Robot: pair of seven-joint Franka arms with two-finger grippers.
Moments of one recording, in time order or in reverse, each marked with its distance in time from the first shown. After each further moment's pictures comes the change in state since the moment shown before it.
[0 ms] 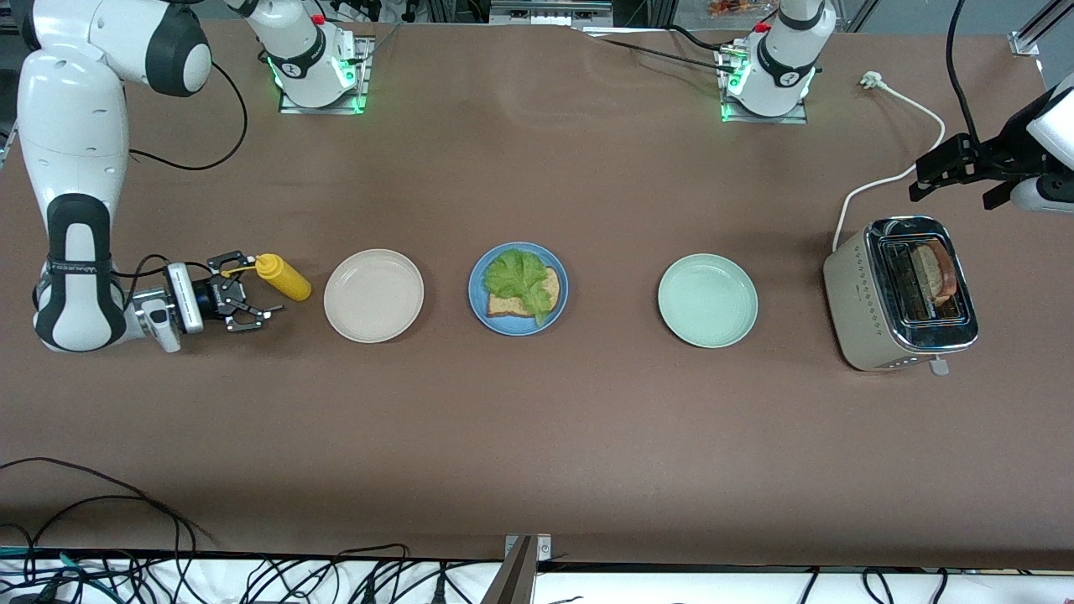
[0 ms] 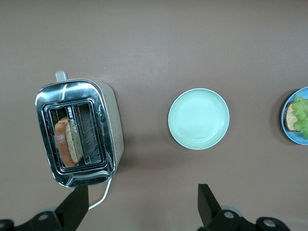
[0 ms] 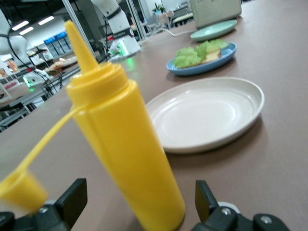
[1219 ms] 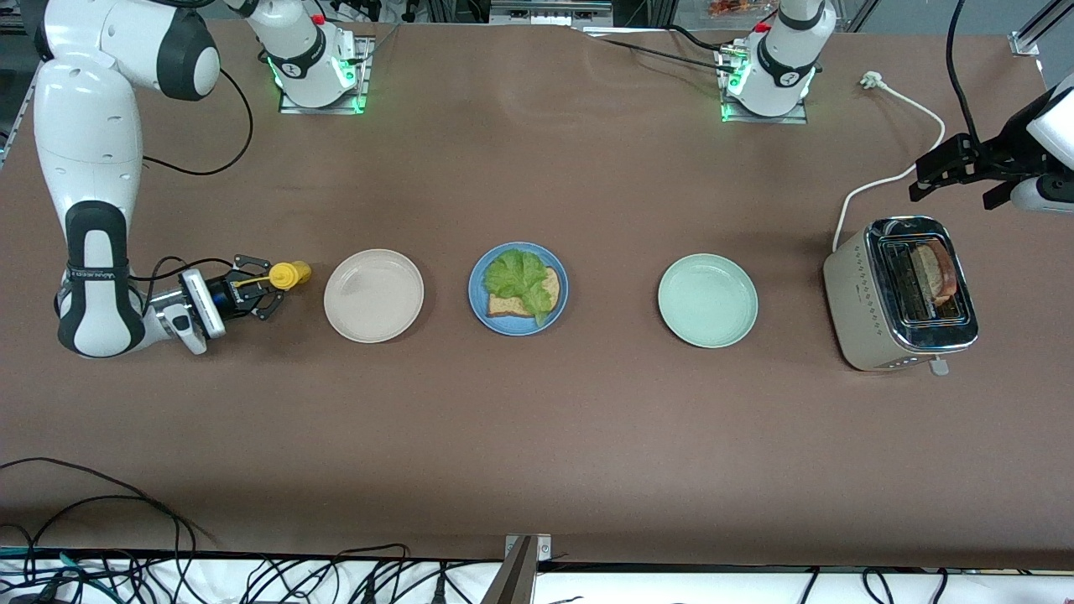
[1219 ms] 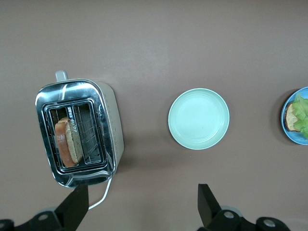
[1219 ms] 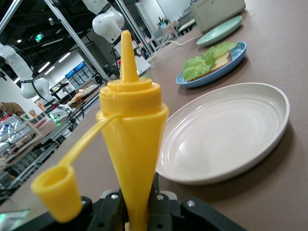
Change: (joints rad) left arm 0.000 0.000 0.000 0.000 0.000 0.000 0.000; right arm 0.029 0.007 0.017 0.017 0.008 -0.095 0.228
